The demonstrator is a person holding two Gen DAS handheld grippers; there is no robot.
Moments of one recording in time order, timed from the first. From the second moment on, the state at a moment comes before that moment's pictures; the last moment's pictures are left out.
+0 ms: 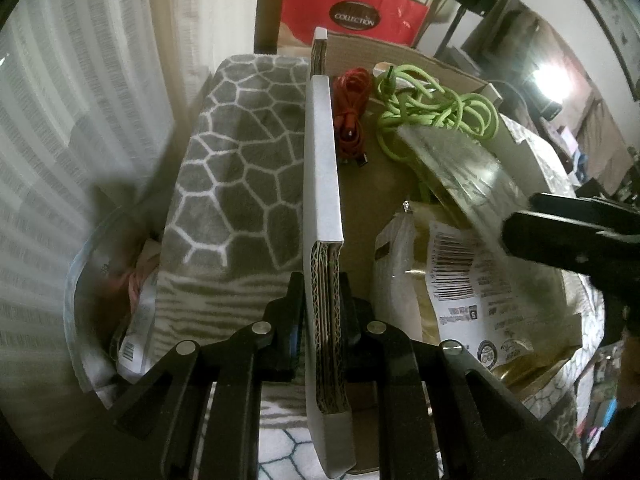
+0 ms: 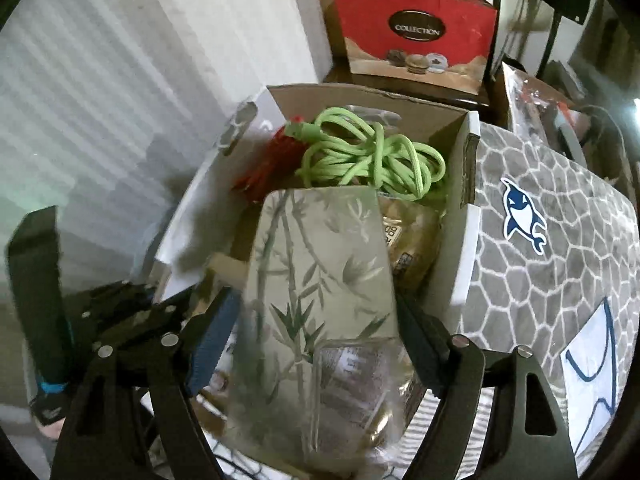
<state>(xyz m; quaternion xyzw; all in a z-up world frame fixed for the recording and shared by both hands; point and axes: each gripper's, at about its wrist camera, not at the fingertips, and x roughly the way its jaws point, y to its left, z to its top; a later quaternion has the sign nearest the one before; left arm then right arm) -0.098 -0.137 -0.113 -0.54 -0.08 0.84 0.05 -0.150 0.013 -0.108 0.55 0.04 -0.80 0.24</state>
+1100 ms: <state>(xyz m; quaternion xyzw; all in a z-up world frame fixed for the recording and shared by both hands) -0.097 -0.137 -0.114 -0.54 -0.08 0.84 0.05 -0.109 0.027 -0.103 0.54 0.12 -0.77 0.30</state>
